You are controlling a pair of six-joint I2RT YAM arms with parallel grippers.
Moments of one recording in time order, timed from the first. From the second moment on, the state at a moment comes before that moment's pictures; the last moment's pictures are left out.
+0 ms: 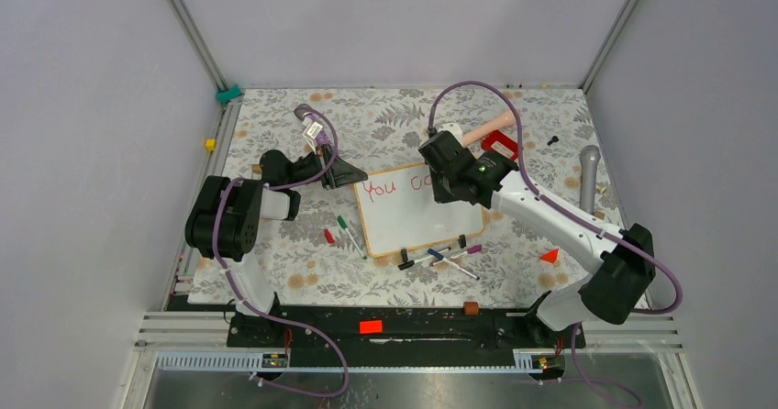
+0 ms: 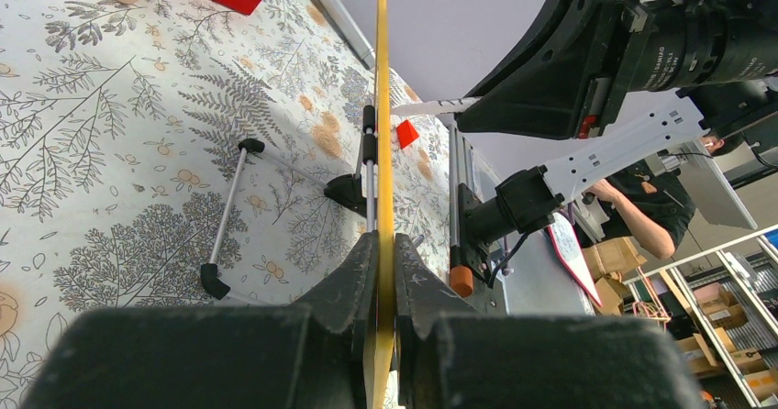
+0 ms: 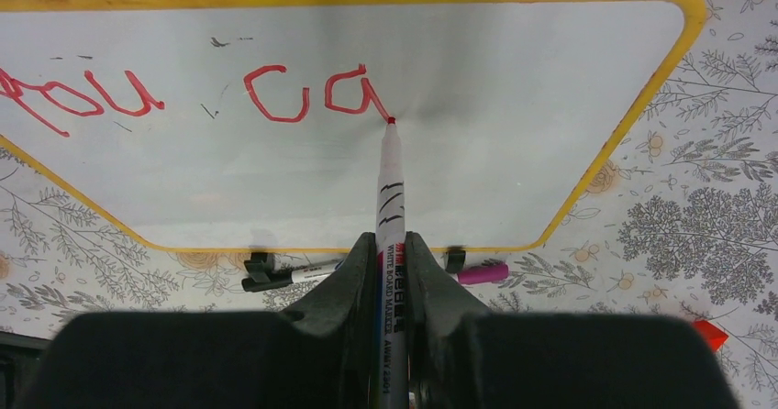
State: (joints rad) left arm -0.12 1.82 0.67 1.40 1.23 -1.04; right arm 0.79 1.47 1.34 -0.86 0.36 0.48
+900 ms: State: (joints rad) left arm -0.12 1.82 0.67 1.41 1.23 -1.04; right arm 0.75 1.45 1.38 -0.85 0.38 0.45
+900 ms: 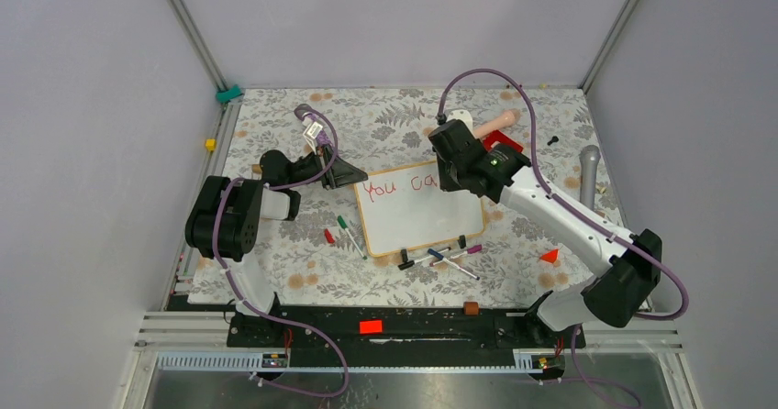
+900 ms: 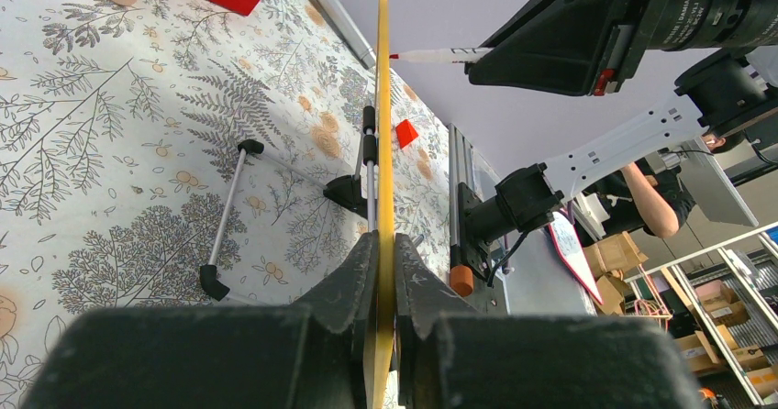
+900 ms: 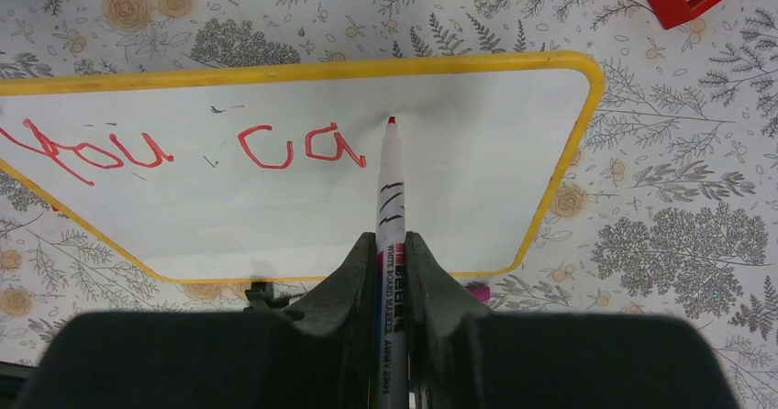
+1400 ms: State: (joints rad) left arm -0.12 1.82 0.67 1.40 1.23 -1.04; right arm 0.74 1.47 1.40 -0.85 0.37 0.45
